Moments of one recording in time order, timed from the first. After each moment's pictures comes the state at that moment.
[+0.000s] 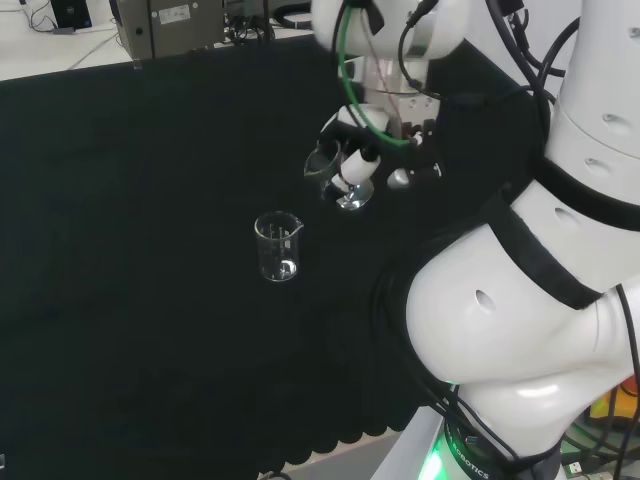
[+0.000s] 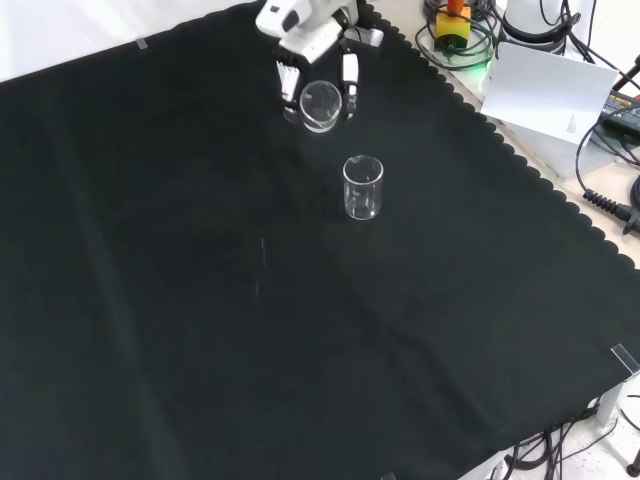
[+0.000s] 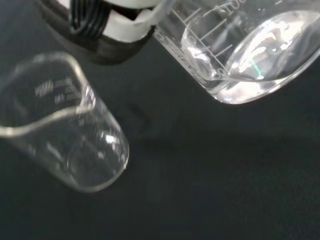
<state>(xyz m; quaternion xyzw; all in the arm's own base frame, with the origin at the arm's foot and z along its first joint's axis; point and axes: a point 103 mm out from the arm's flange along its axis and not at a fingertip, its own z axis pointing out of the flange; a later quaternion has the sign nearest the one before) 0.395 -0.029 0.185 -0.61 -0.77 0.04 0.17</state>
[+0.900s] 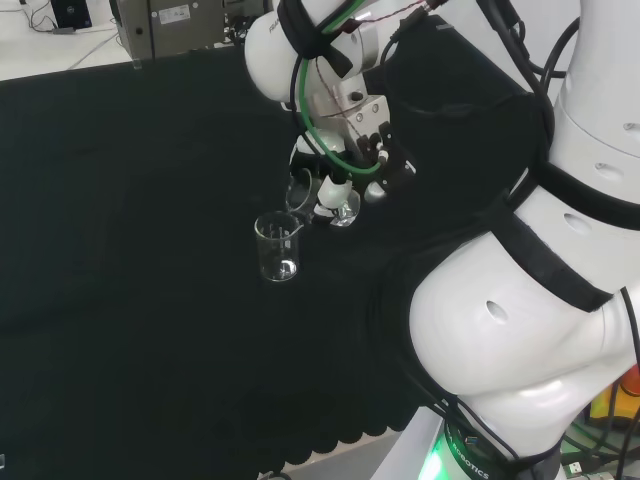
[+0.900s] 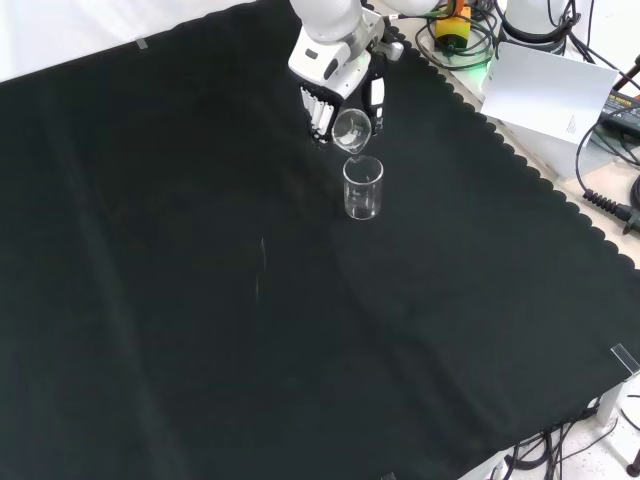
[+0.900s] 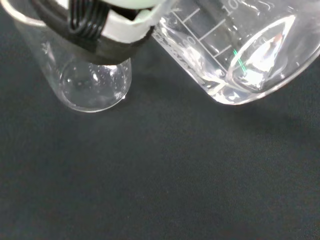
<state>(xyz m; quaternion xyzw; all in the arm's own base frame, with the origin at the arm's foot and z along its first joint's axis) 0.383 0.013 0.182 -0.56 -0.80 0.18 0.10</state>
